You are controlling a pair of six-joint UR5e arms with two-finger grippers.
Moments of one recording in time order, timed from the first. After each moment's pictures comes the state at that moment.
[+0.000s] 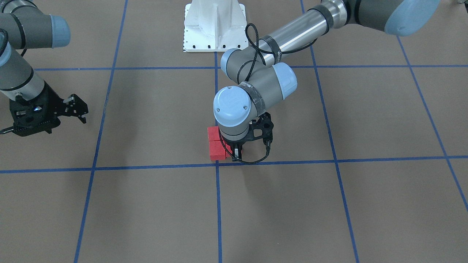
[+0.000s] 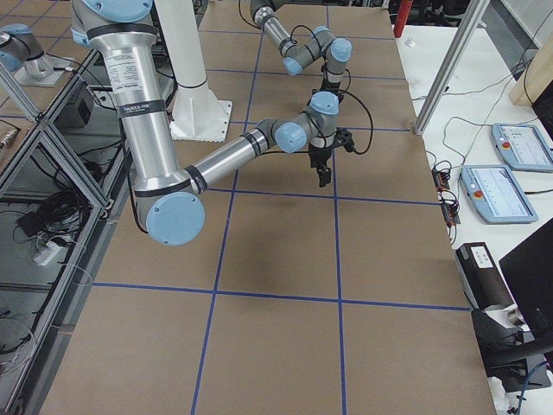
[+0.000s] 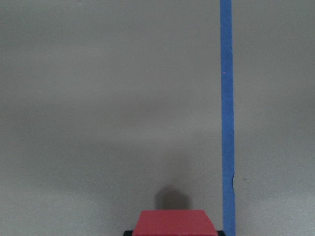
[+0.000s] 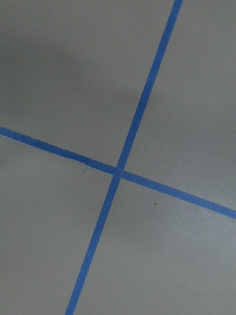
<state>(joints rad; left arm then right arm) -0.67 -2.63 -1.07 -1.56 -2.06 -2.58 0.96 -1.34 1.85 -1.54 2.13 0.47</state>
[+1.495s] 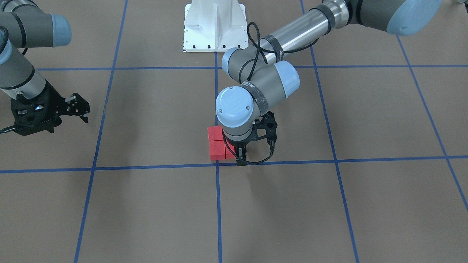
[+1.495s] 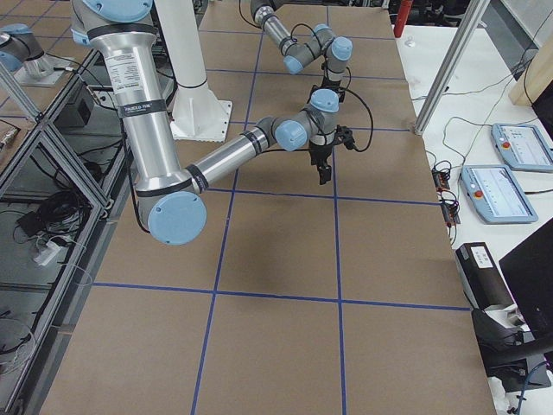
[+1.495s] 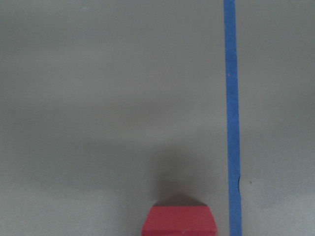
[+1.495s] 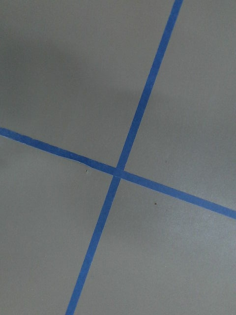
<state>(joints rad) -0.69 -2.62 -1.10 -1.50 -2.05 -2.56 0.96 -1.32 1.86 -1.54 2.13 0.48</state>
